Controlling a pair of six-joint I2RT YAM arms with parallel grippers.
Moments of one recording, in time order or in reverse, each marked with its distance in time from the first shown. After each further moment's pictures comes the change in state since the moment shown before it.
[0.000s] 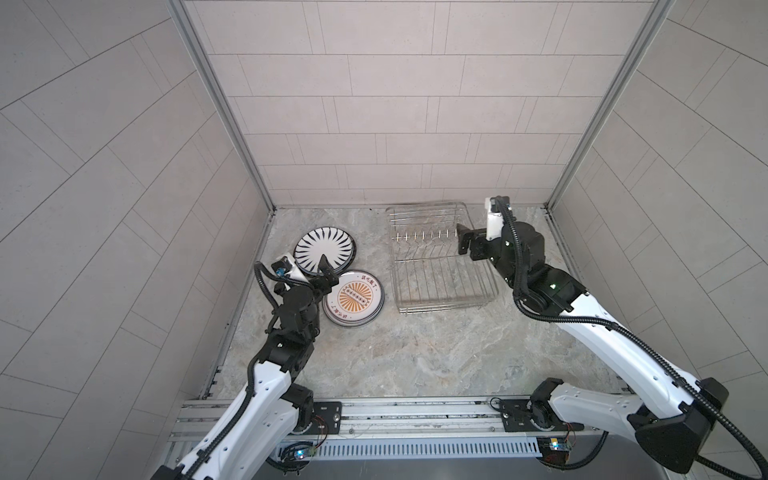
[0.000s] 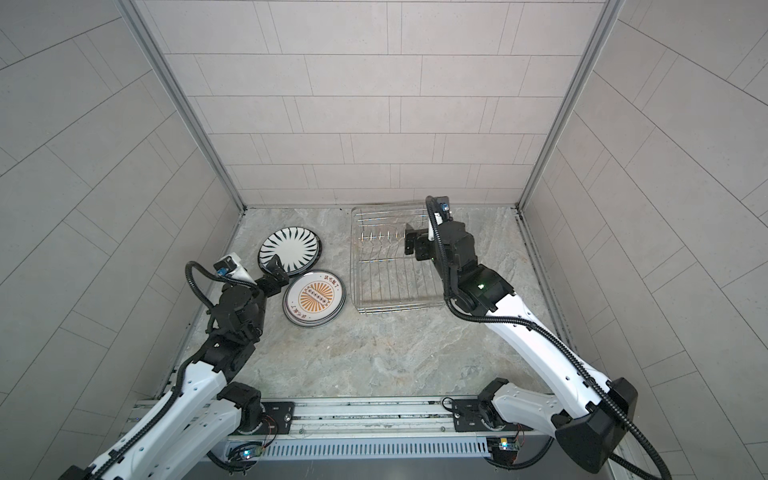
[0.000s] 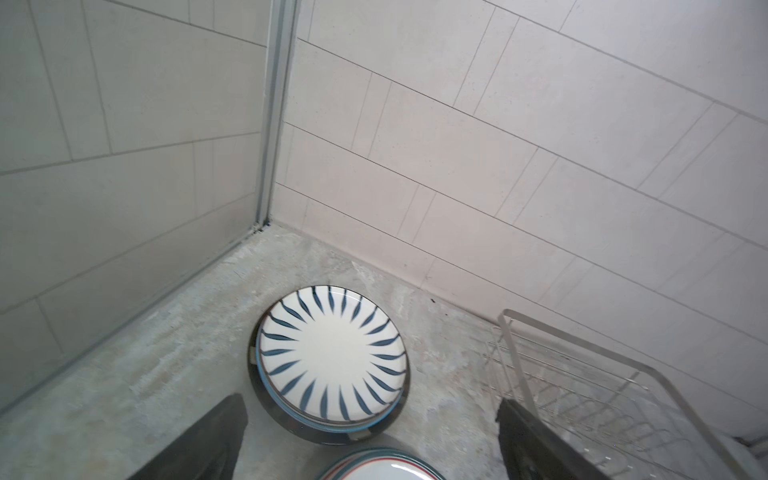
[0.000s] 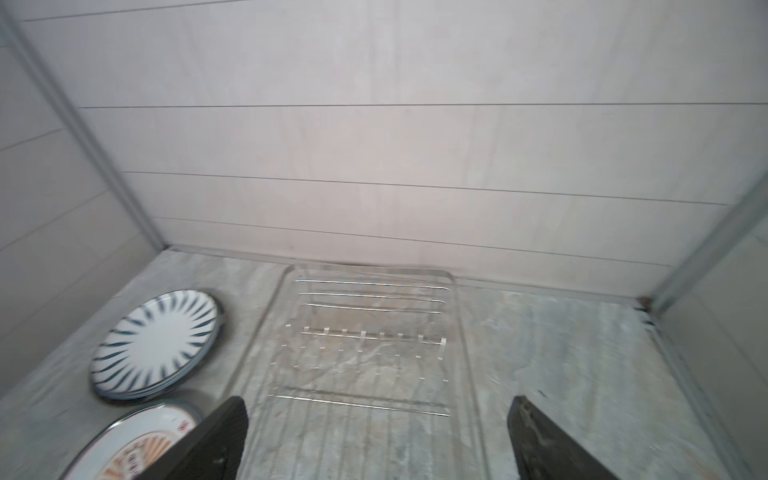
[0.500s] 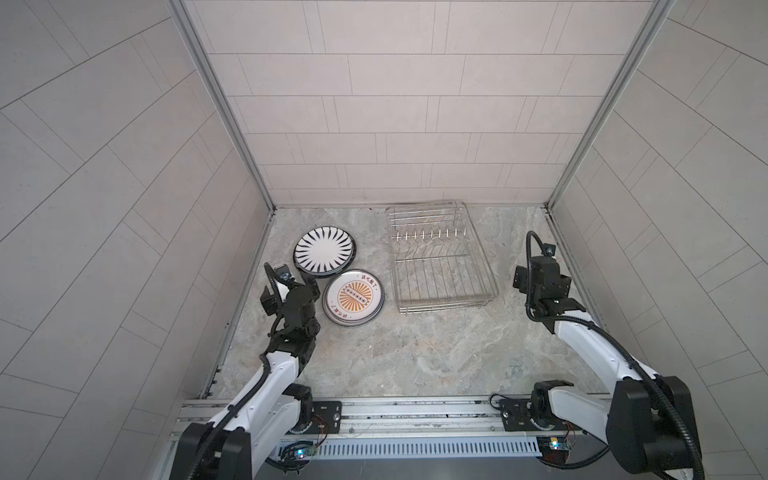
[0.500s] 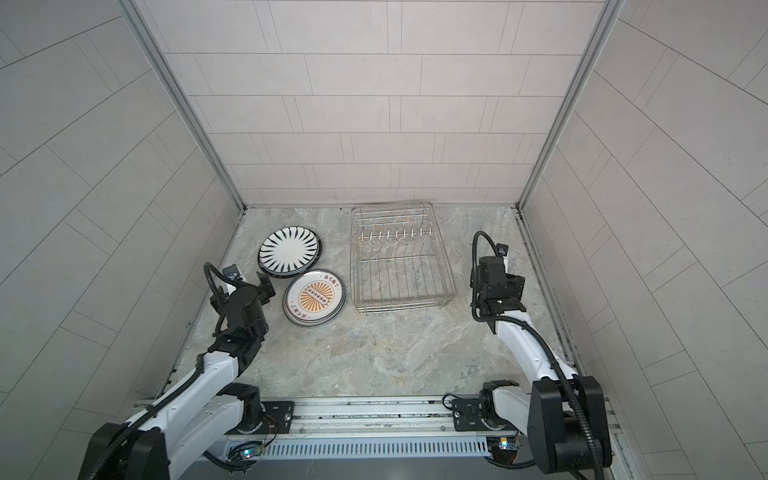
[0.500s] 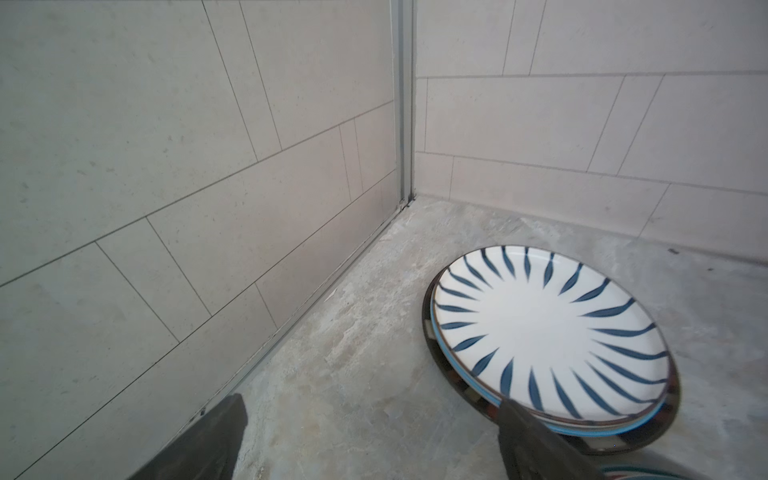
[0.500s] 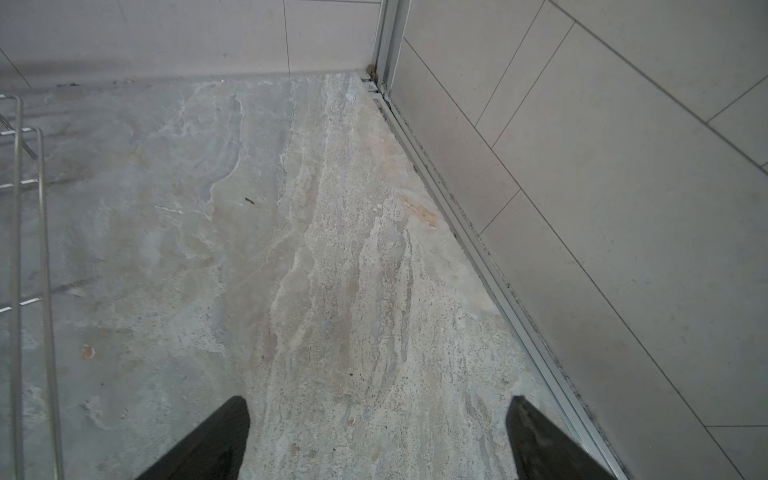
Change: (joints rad) left arm 0.174 0.214 -0.165 0.223 -0.155 0.259; right arm -0.478 0.016 -0.549 0.213 0.090 -0.025
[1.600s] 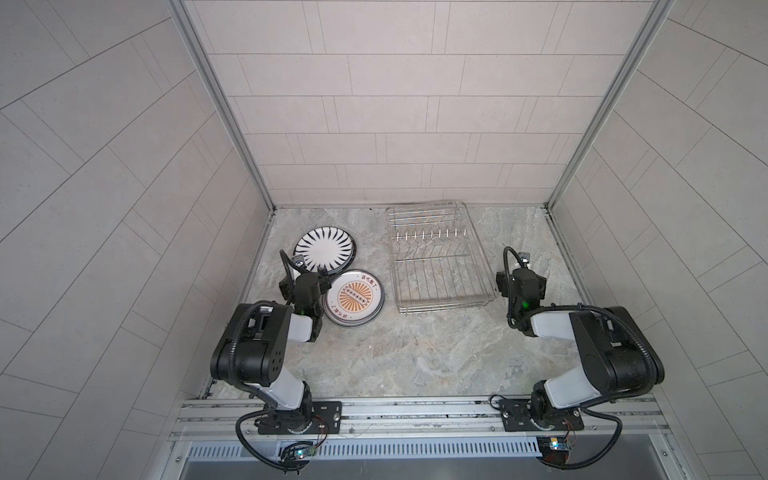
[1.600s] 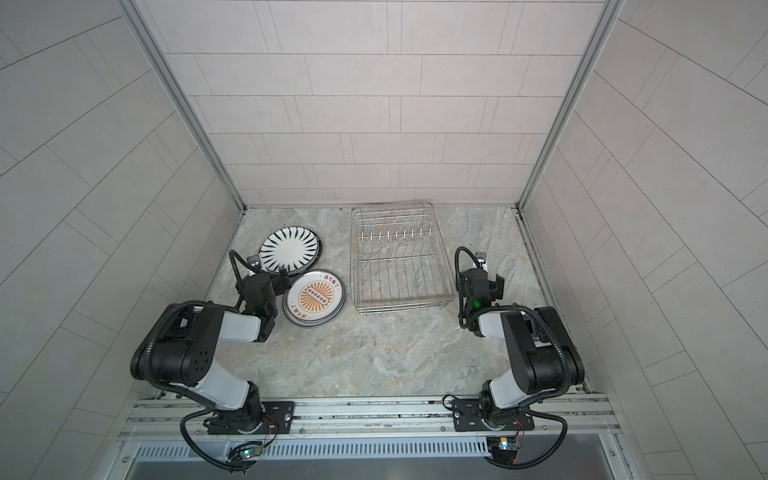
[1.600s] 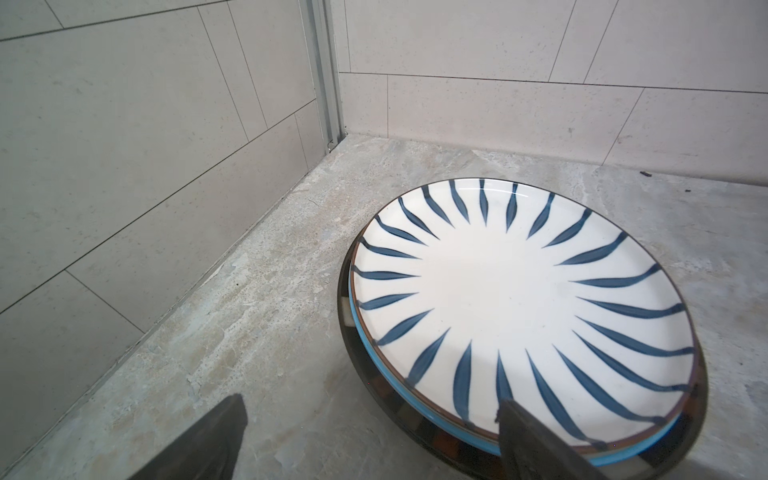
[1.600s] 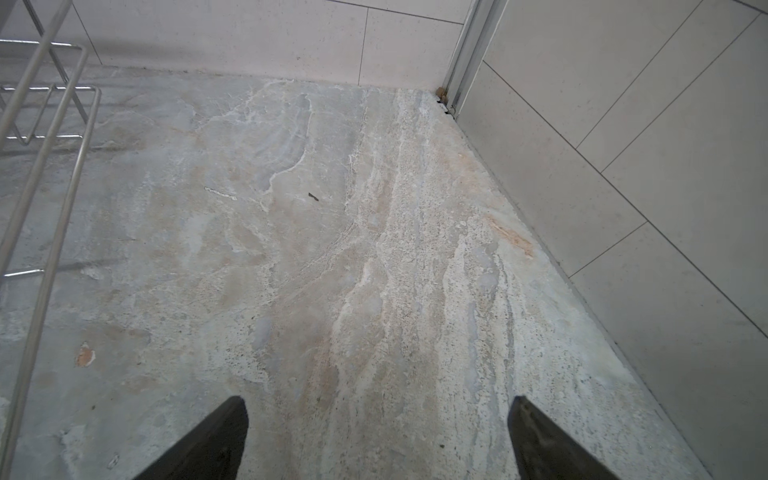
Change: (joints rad) left arm 0.093 0.644 0.096 0.482 0.283 -0.001; right arm 0.054 0.382 -0.150 0.687 -0.043 -0.110
